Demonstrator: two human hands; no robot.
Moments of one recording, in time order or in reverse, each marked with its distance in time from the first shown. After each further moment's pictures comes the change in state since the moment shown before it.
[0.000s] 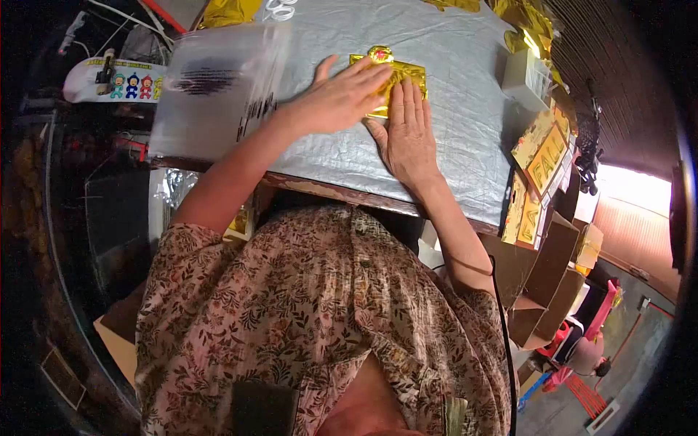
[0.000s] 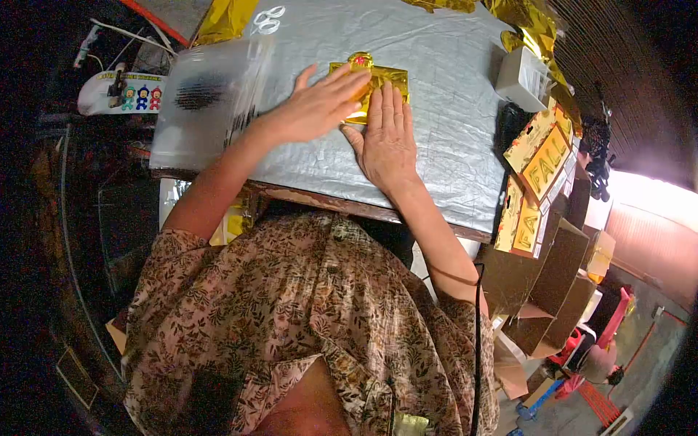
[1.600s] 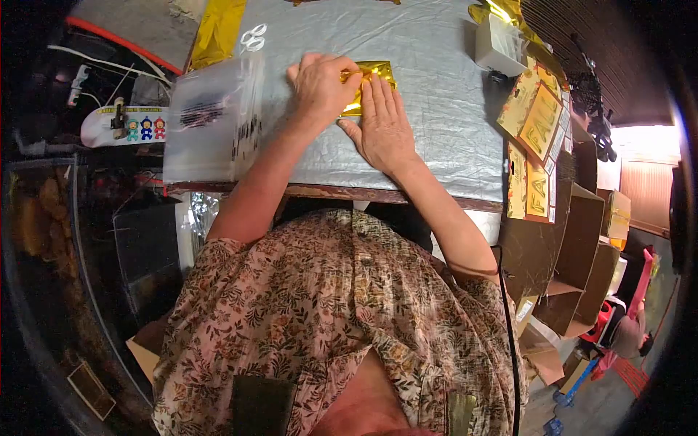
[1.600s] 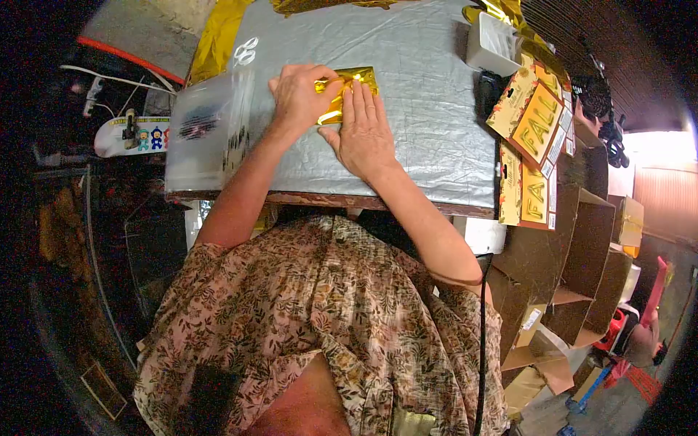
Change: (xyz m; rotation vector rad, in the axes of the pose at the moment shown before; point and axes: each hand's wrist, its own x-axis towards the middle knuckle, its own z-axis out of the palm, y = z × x) left_hand 0.042 0.030 -0.002 0.056 0.476 -0.244; right_hand -0.004 0.001 0.009 -0.005 0.126 0.028
